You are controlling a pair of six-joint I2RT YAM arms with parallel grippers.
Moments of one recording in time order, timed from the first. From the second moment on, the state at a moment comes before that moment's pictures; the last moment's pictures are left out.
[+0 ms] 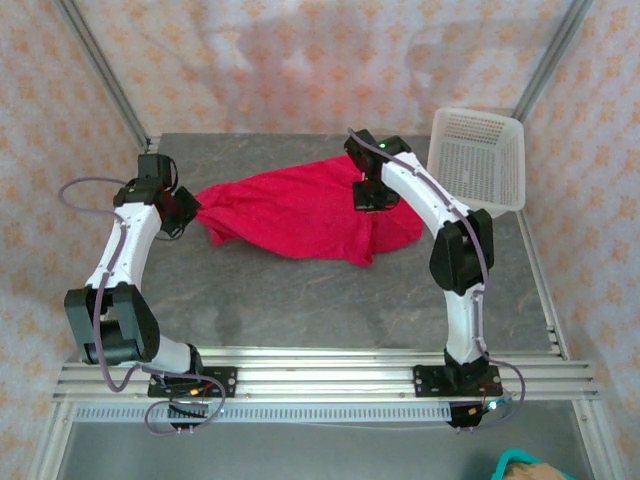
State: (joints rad) left arm 0.18 1.45 1.24 -0.85 0.06 -0.72; right arm 0.48 2.06 1.98 -1.31 0.12 0.42
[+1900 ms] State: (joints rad) left arm 0.26 2.07 2.74 -0.92 0.39 -0.98; right arm 0.25 1.96 2.73 -1.00 0.15 0.41
